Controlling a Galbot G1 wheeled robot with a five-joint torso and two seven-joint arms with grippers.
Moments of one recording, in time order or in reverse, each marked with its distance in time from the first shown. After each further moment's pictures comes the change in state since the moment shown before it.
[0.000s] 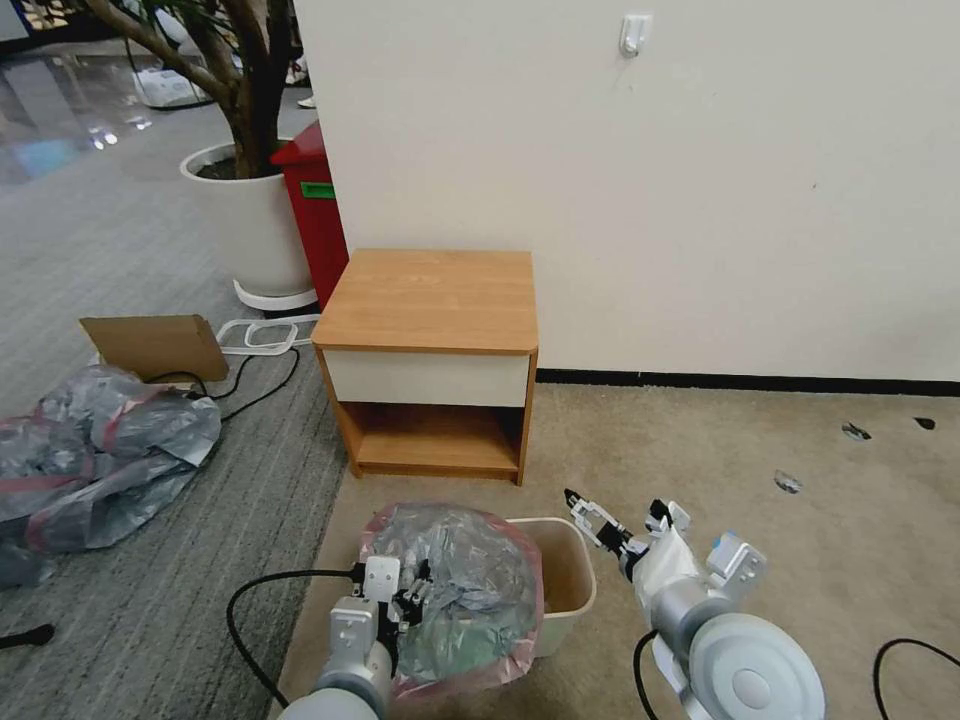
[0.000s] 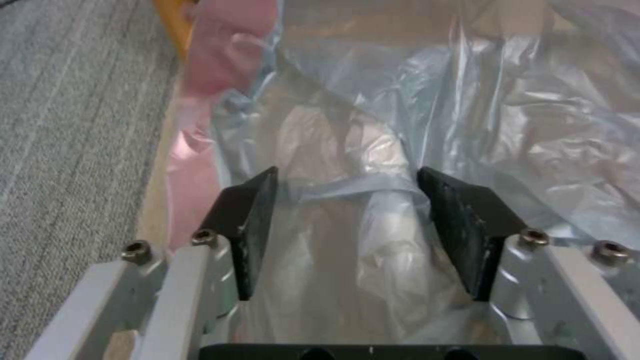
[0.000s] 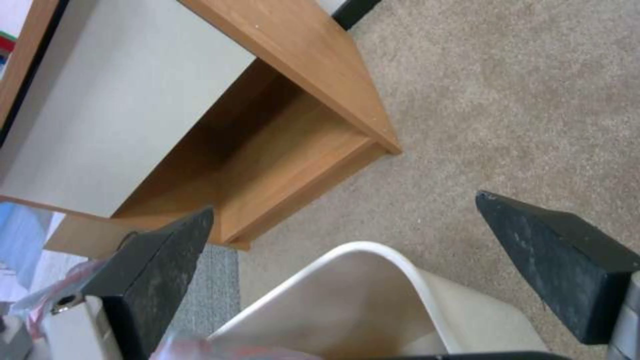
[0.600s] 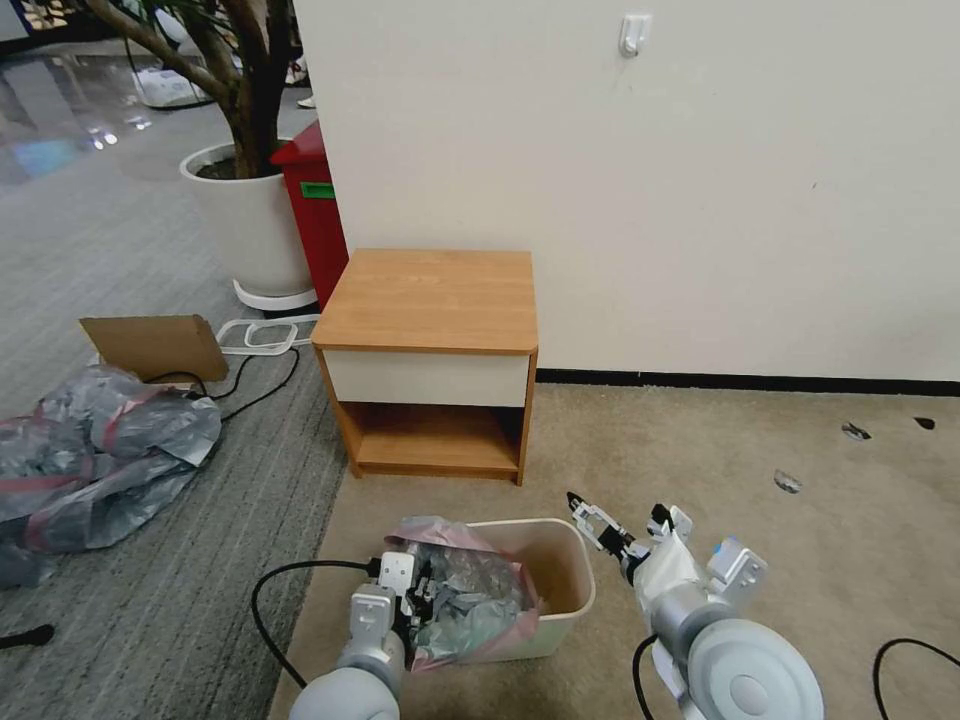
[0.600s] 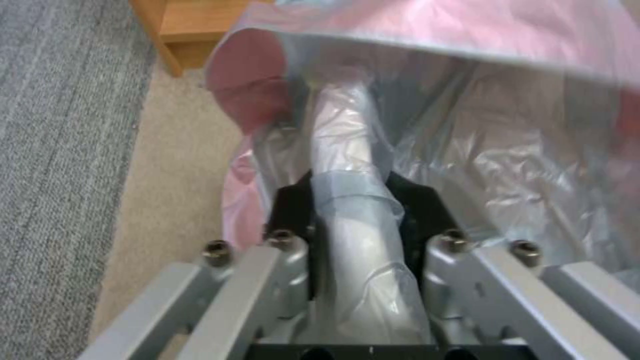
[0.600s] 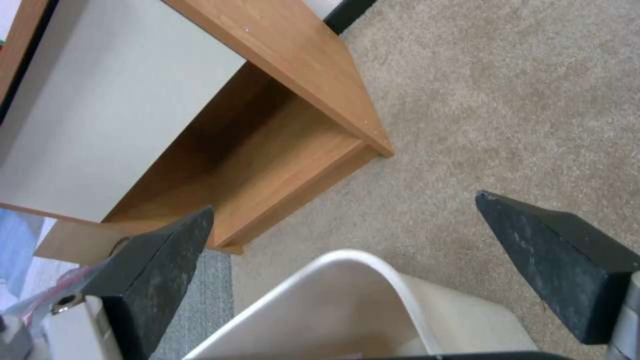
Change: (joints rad) left arm -0.063 0.010 0.048 0.056 -0.029 0.017 -0.020; right arm -0.014 0.012 0.001 0.000 -0.026 0.009 0.000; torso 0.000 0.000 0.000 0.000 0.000
